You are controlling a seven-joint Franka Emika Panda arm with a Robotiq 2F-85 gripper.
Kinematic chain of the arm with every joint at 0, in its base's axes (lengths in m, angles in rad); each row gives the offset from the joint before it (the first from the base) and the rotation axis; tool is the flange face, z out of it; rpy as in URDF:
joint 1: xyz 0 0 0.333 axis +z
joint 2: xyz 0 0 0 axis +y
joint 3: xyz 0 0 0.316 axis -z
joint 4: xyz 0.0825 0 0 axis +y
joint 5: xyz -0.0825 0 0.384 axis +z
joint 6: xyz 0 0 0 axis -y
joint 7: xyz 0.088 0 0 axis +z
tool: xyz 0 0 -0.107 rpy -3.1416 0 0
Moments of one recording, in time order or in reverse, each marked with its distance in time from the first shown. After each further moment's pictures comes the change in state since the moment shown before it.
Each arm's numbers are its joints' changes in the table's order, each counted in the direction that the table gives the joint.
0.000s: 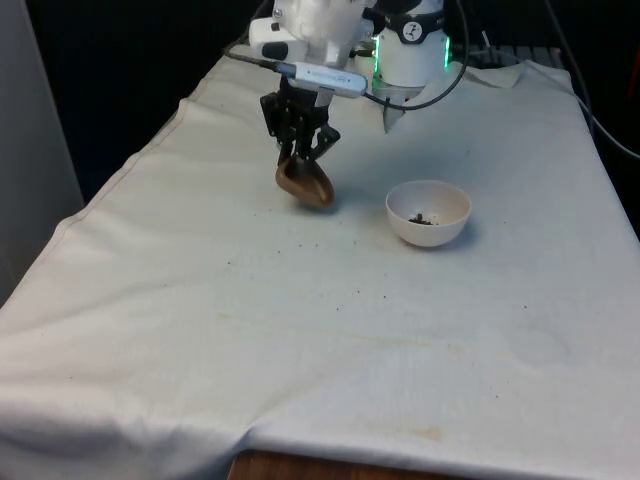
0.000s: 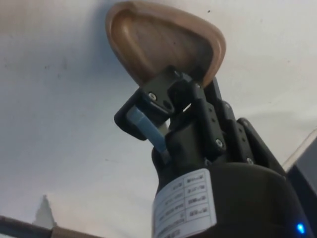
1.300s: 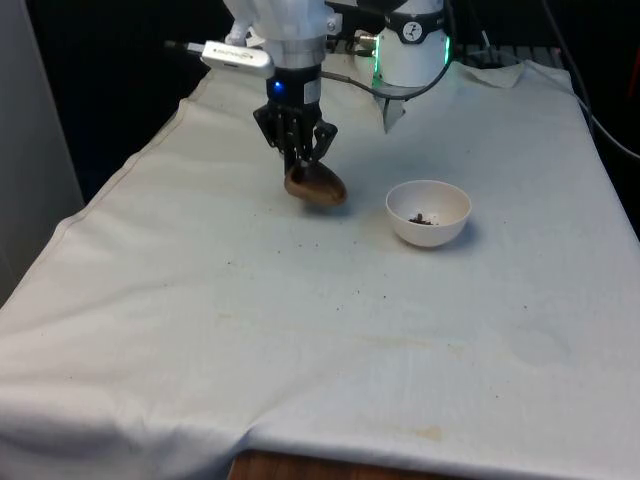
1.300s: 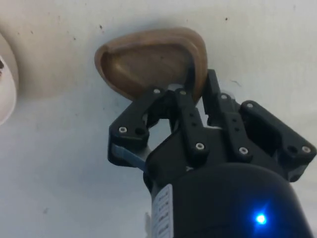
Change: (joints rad) arm -0.012 0.019 0.022 -0.012 0.486 0.042 0.506
